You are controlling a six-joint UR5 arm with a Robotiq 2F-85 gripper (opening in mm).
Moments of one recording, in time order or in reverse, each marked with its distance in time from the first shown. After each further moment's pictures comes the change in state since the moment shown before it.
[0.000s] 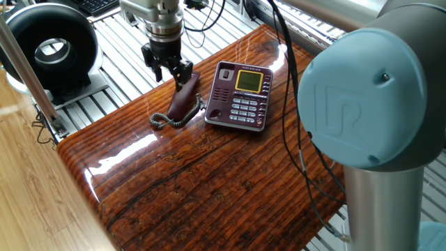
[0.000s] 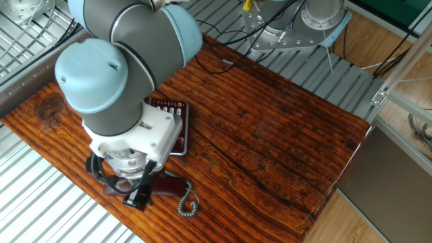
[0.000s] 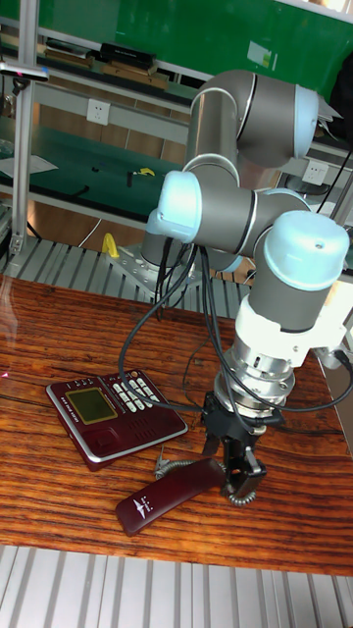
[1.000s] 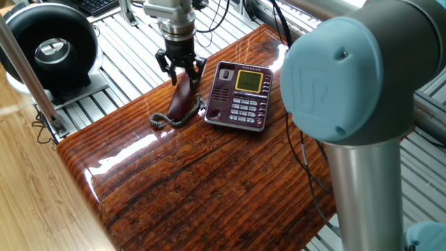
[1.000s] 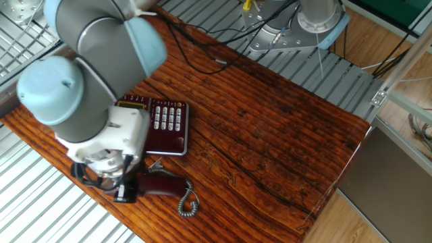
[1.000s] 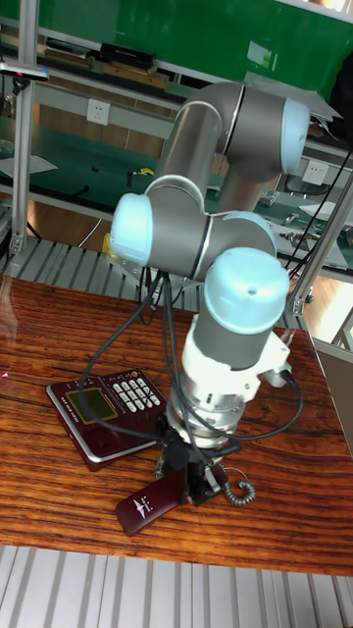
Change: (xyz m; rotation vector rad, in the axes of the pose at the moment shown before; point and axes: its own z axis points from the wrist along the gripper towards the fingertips) arm 0.061 0.013 0.031 -0.079 -0.019 -0.227
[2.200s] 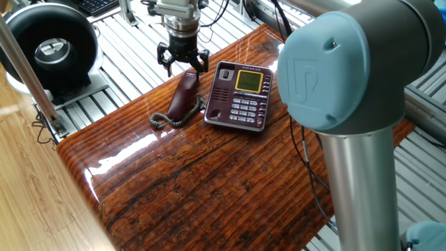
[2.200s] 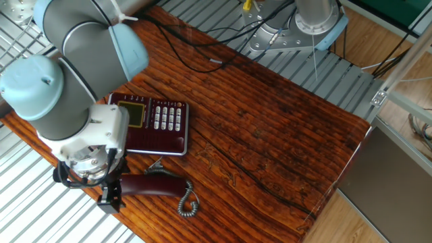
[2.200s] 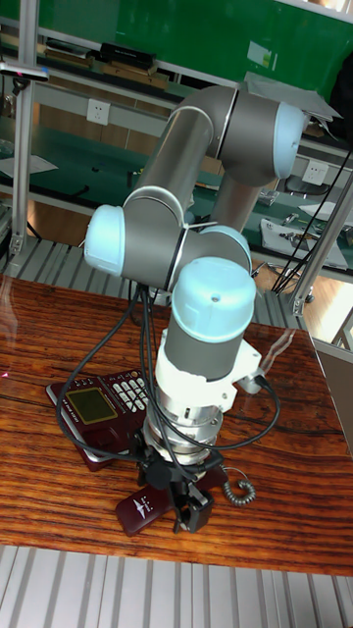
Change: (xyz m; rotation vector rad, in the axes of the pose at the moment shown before) arm 0.032 -0.013 0.011 0.060 0.020 -0.119
